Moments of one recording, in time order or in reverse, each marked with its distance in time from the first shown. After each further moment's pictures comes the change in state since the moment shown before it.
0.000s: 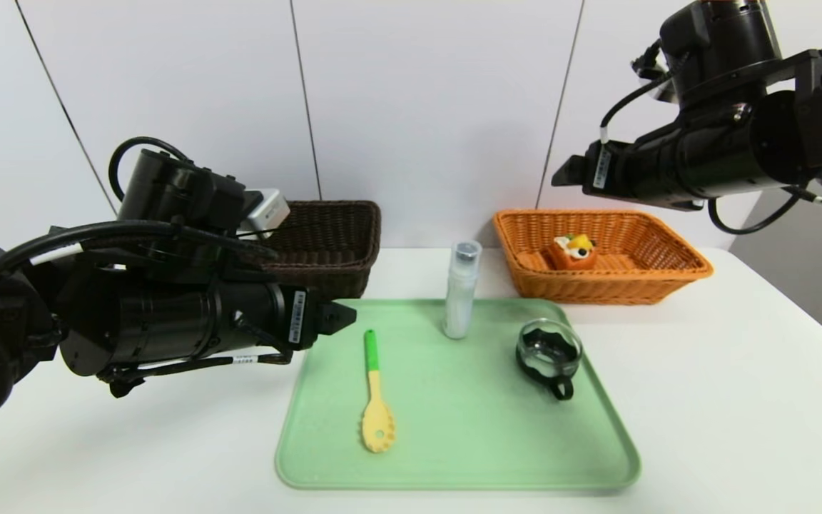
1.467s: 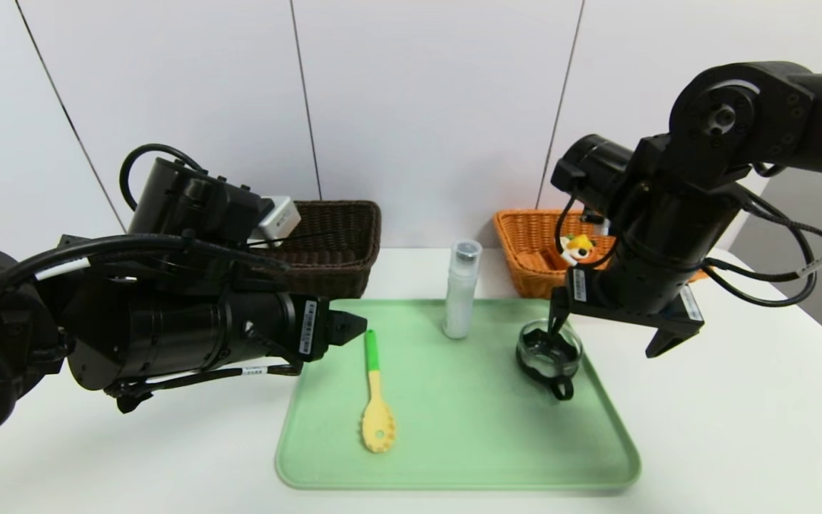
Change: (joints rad) left arm -0.041 0.001 0.008 0.001 0.018 -0.027; right arm 0.032 0.271 -0.307 0.858 0.227 0.308
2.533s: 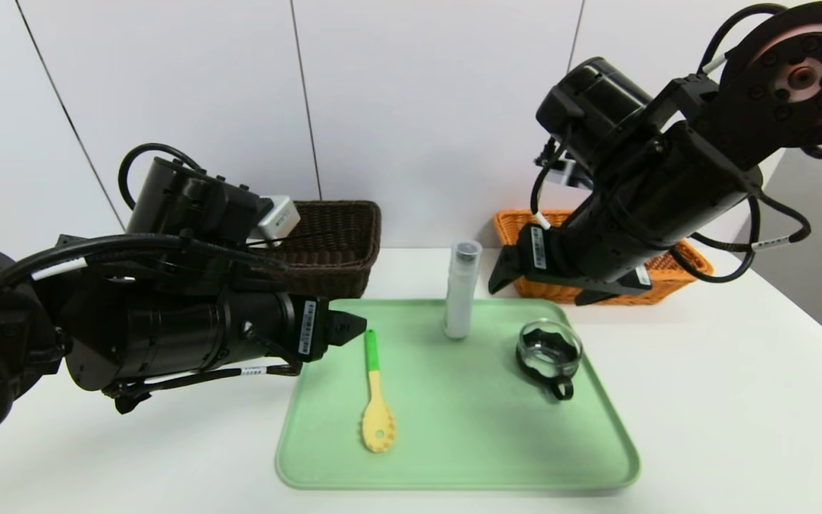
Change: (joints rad) left arm -0.001 -0.003 0.000 0.002 0.001 0.001; right arm 0.160 -0.103 0.000 -0.244 0.011 -0.113
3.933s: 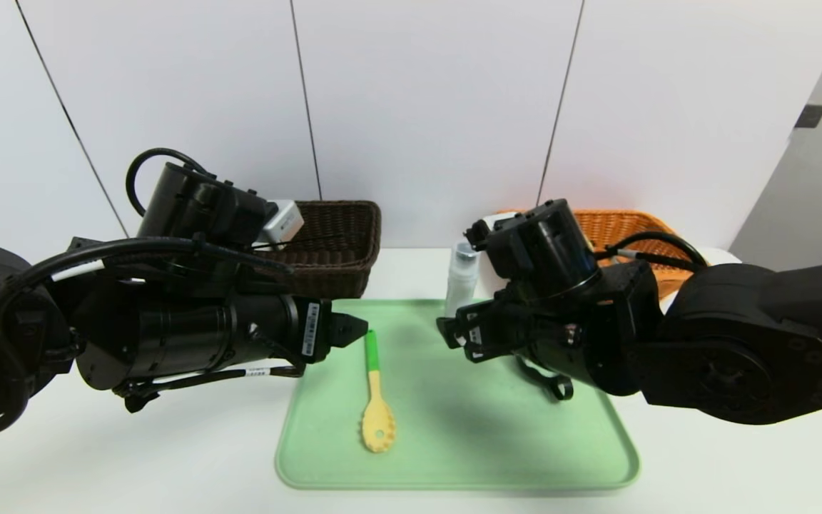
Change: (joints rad) left arm 0.001 0.015 0.000 -0.002 0.000 -0.003; right arm 0.162 -0.095 0.799 -1.105 -0.308 -0.323
